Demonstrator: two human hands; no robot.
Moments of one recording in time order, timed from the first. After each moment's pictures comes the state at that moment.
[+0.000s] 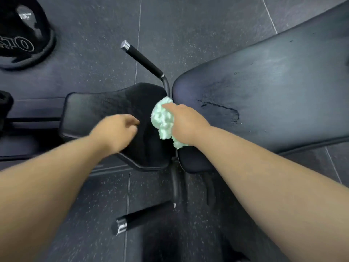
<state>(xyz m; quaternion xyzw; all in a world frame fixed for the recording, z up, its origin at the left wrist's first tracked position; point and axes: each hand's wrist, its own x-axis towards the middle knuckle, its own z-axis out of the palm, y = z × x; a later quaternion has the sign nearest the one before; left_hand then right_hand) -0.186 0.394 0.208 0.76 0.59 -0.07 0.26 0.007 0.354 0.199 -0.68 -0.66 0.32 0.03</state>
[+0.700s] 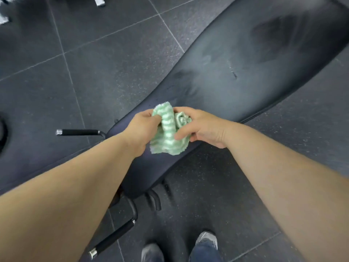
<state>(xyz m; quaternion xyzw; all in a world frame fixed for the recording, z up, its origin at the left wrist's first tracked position) 0.189 0.313 0.459 0.56 0.52 0.03 0.65 0.326 0.209 0.452 -0.60 -0.25 0.64 0.40</state>
